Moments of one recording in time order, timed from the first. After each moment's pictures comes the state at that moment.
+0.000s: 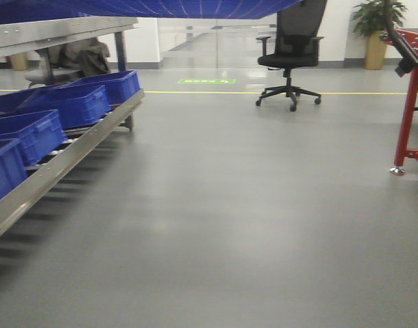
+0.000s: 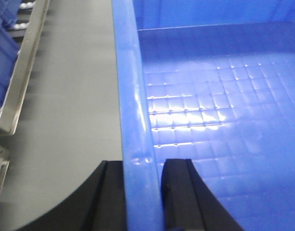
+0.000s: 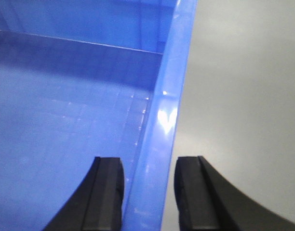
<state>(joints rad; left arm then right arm) -0.33 1.59 -2.10 0.23 1.32 -0.23 0.34 1.75 -2.20 -0.09 1.22 0.20</state>
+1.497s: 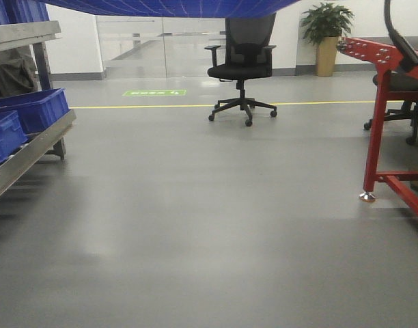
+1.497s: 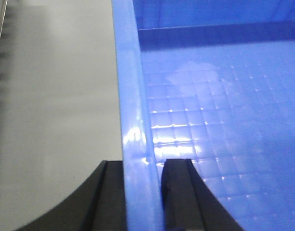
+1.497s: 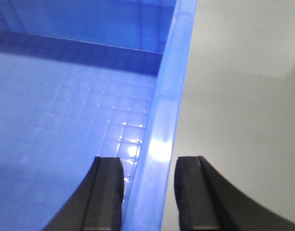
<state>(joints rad) -0.33 1.59 -2.10 0.23 1.32 -0.23 0.34 1.75 -2.20 -0.09 1.22 0.20</state>
